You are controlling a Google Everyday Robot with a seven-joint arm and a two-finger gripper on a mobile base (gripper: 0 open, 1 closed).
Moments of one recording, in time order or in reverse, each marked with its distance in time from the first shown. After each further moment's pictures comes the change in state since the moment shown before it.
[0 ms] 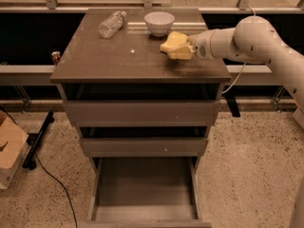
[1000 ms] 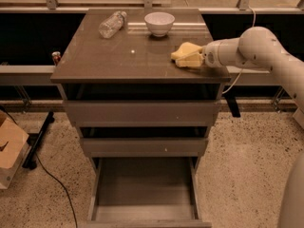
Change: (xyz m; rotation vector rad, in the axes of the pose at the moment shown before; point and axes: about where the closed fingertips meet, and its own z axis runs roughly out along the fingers) arm 0.055 -0.045 0.000 0.094 0.080 0.117
